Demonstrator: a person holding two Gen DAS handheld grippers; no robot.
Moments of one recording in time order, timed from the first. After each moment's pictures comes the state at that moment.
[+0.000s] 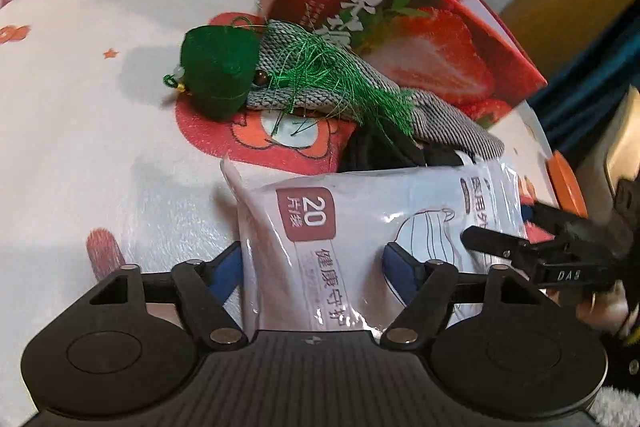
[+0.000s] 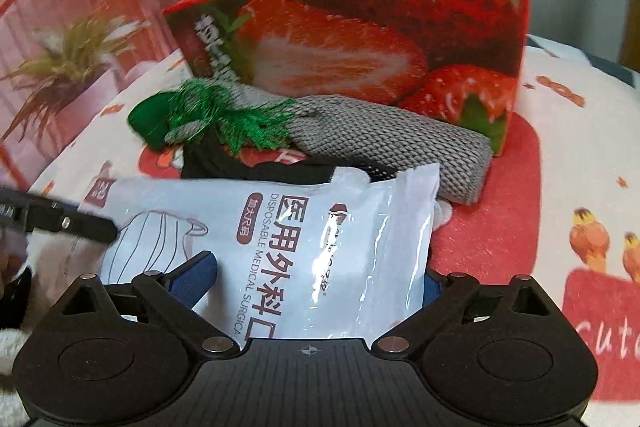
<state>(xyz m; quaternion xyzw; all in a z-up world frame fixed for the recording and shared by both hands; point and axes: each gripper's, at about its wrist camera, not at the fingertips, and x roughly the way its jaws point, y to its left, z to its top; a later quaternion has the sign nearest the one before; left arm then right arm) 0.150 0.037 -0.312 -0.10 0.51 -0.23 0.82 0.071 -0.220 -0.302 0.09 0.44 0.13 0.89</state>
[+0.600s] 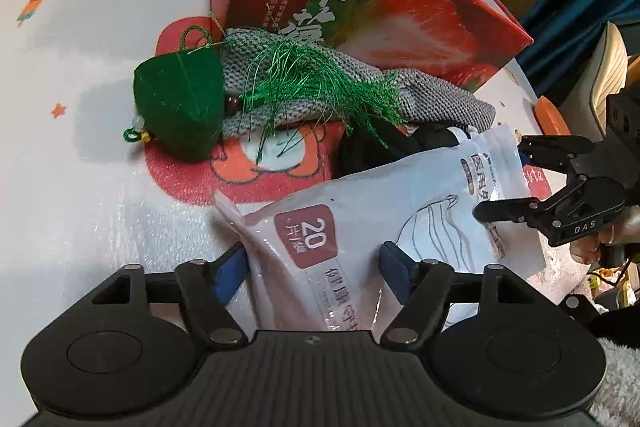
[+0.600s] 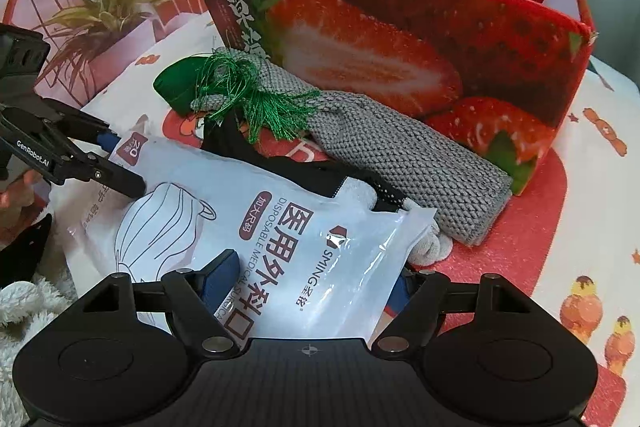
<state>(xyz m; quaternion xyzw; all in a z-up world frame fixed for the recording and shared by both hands) 0.198 0.026 -0.315 -0.03 0.53 -0.30 0.79 0.102 -0.237 -0.286 0.03 0.49 0.23 0.84</state>
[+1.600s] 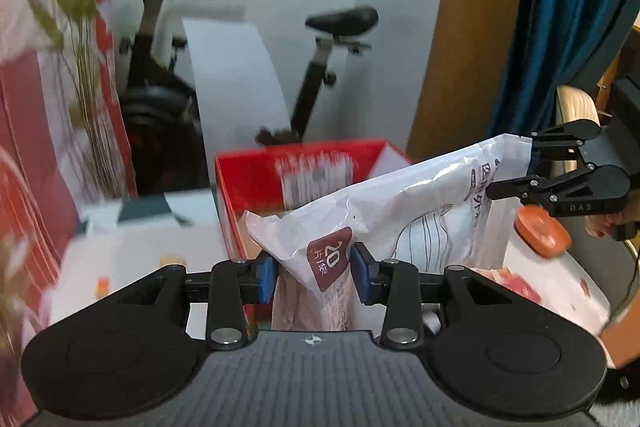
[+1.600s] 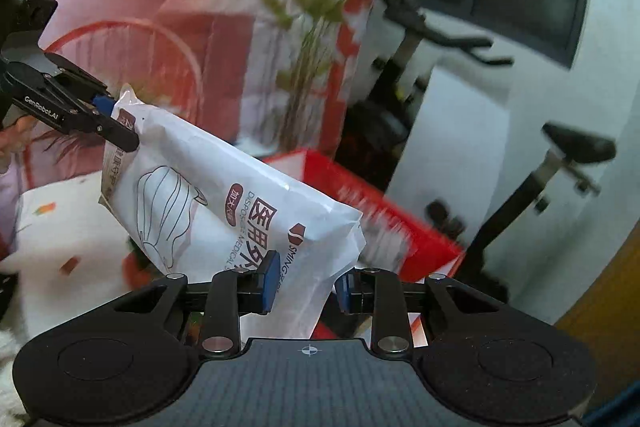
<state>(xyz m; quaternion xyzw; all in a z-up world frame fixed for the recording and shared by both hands) 0.194 0.009 -0.126 0.06 0.28 -0.30 0.91 0.106 -0.259 -0.108 -0.14 0.28 0.20 0.93</state>
